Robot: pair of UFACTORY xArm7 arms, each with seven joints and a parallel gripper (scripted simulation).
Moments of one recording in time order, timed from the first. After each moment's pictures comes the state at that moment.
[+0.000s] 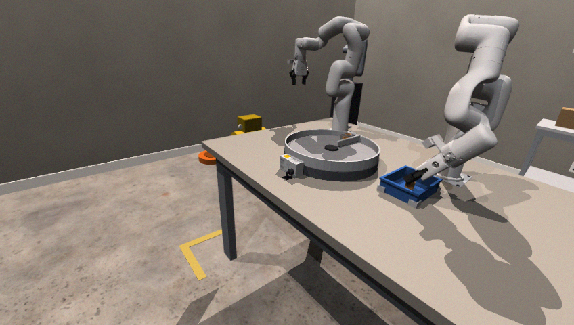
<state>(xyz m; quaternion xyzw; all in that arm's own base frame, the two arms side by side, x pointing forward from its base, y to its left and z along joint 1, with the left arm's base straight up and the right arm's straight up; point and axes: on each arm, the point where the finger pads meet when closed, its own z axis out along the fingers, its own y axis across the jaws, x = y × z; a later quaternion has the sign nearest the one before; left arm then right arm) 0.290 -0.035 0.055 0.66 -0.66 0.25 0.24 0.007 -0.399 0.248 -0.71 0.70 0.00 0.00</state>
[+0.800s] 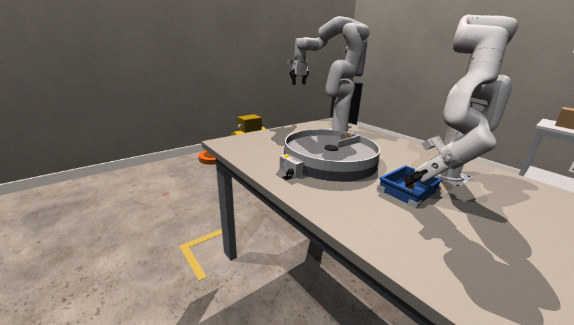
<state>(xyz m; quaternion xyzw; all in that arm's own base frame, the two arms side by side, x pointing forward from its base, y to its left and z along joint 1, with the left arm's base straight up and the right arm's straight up) 0.290 -0.035 0.050 0.66 -0.66 0.25 0.24 0.007 -0.399 0.248 -0.71 0.70 0.00 0.00</state>
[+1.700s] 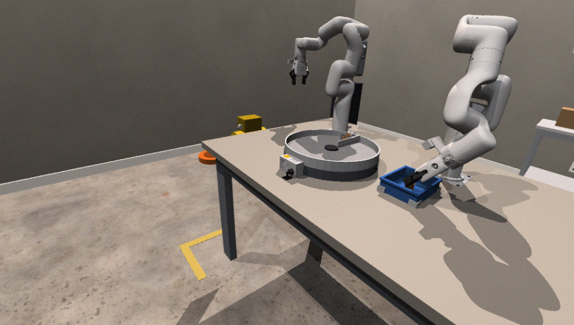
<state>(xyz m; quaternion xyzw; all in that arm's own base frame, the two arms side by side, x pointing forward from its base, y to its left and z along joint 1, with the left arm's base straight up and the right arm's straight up) 0.290 -0.035 0.049 0.66 -0.66 0.25 0.24 0.007 -0.399 0.248 -0.71 0.70 0.00 0.00</state>
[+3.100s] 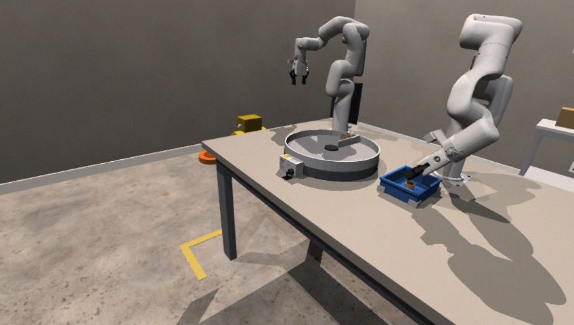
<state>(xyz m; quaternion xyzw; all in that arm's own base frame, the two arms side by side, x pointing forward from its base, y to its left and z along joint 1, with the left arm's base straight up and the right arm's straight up) 0.290 -0.035 0.073 0.66 -0.66 0.25 0.24 0.007 -0.399 0.248 -0.71 0.70 0.00 0.00</state>
